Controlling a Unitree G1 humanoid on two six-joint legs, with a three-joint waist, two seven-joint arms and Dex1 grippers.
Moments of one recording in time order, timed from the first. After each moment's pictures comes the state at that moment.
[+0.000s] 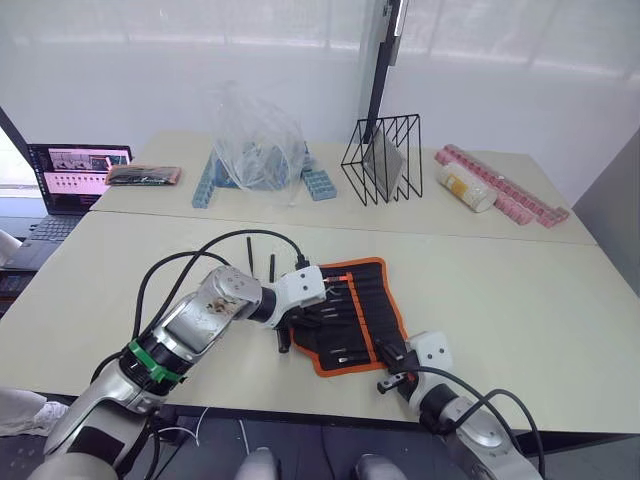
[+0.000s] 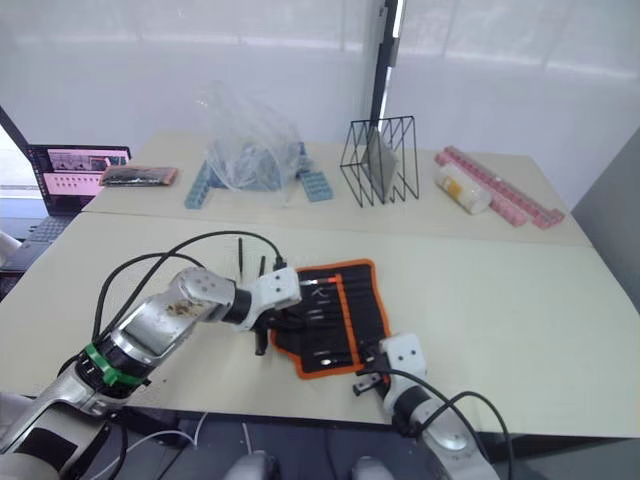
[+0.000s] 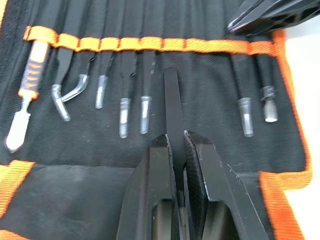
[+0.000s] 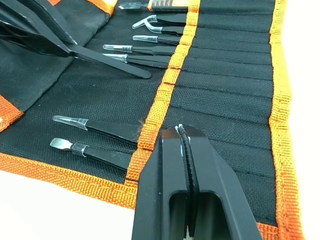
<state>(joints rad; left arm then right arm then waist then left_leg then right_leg) -0.68 0.63 -0.52 -0.14 -0.15 0.74 -1.00 0.28 -0.25 0.17 -0.50 0.20 0.42 0.28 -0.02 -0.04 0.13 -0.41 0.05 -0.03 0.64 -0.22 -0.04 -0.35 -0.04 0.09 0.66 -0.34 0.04</state>
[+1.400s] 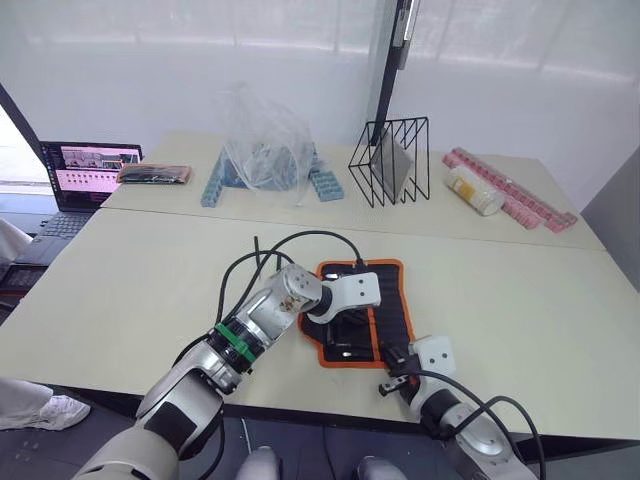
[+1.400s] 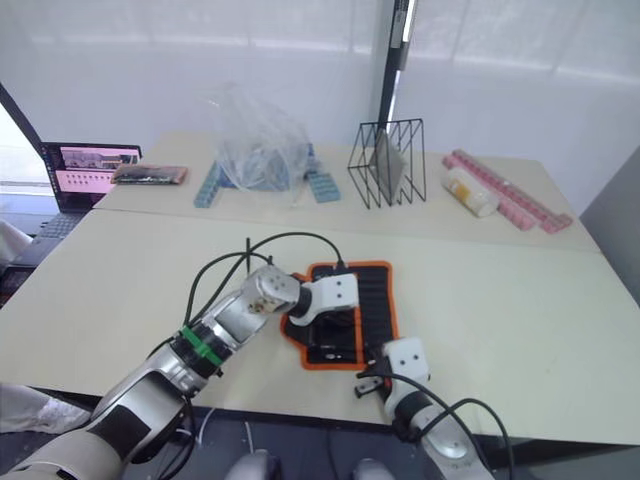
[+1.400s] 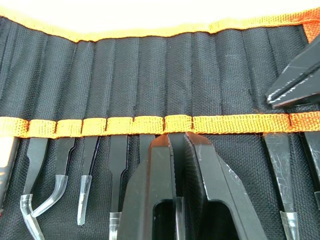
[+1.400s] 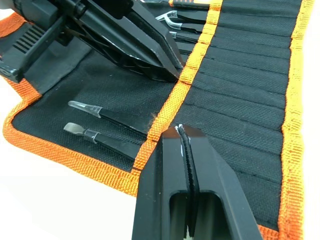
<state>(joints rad) -0.82 0.26 -0.61 0.32 0.11 0.40 -0.99 0.32 -0.24 0.18 -0.52 0.18 0.42 0.24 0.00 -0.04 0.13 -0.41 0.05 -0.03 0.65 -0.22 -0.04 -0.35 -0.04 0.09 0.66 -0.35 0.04</state>
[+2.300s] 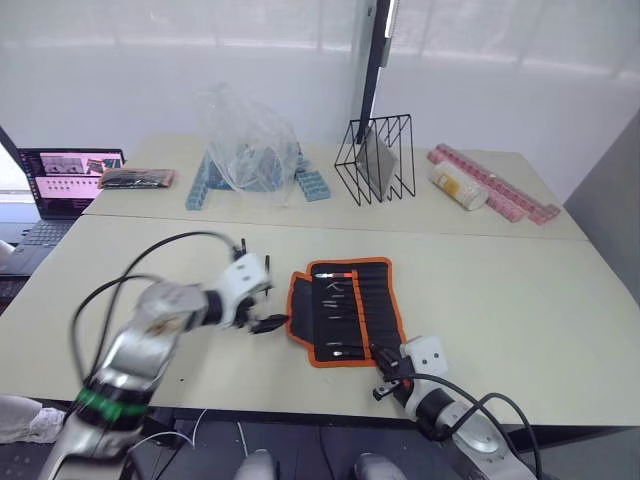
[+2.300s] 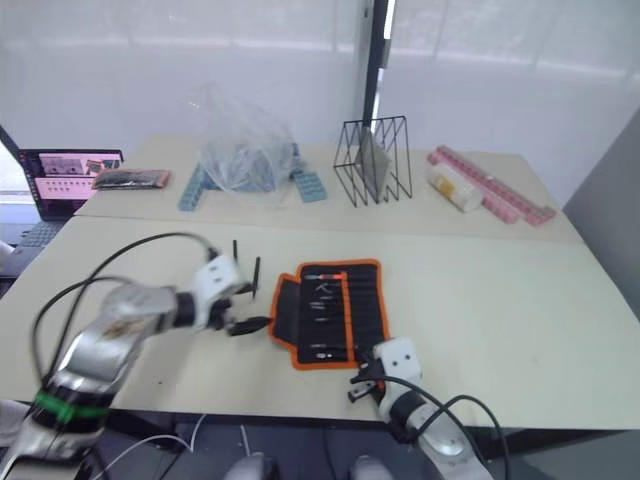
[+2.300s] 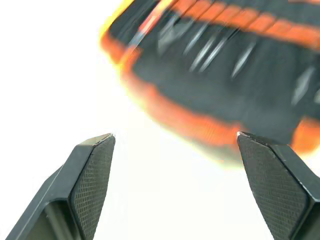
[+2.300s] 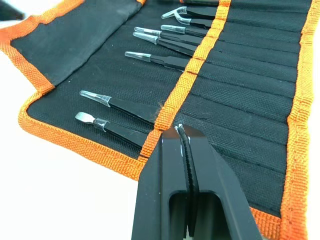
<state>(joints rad) -0.17 0.66 0.09 -0.31 -0.13 0.71 -0.91 0.29 -0.27 0.19 -0.50 0.18 0.42 0.30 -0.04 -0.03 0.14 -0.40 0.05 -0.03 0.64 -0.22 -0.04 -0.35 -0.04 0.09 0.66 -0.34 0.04</state>
